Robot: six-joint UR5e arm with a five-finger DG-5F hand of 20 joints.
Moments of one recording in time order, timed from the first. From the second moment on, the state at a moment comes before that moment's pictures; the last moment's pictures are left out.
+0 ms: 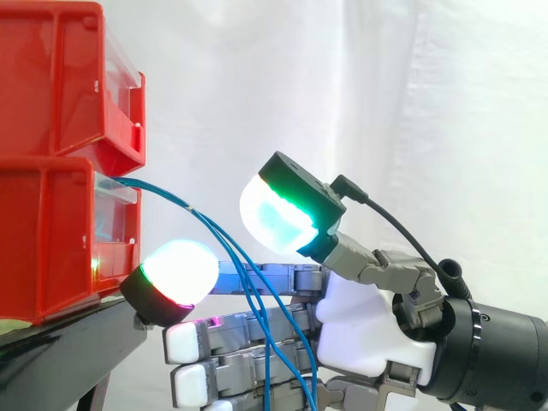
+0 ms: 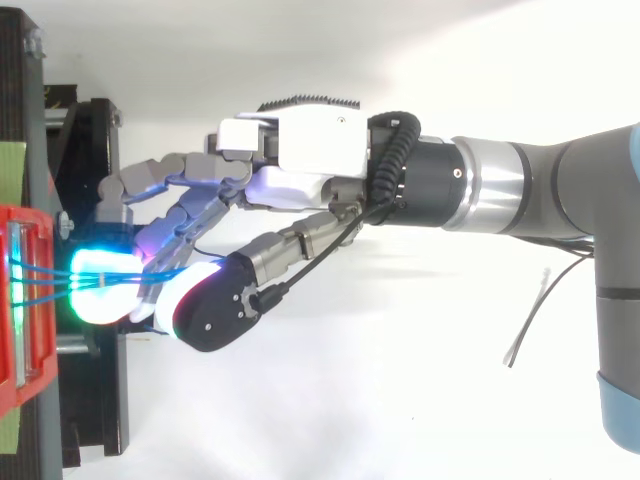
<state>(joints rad) 0.08 -2.48 -1.19 -2.35 -1.49 0.07</state>
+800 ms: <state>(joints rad) 0.06 -2.48 -1.19 -2.37 -1.56 0.07</state>
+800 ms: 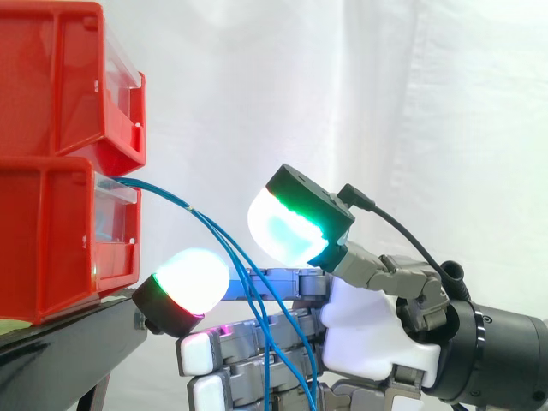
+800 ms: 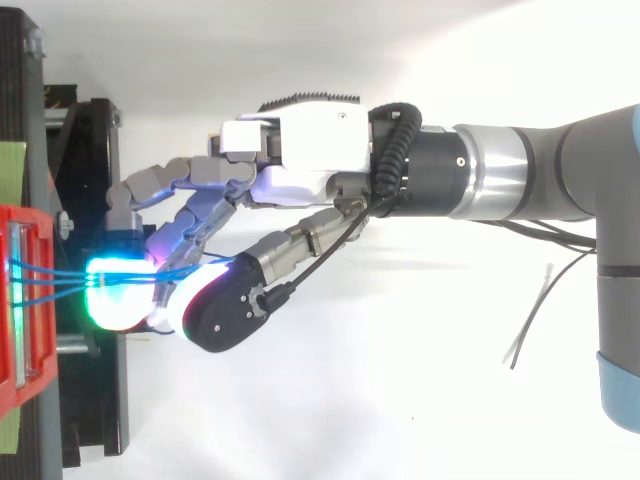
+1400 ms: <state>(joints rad) 0.05 -2.48 -1.17 -2.36 -1.56 0.07</state>
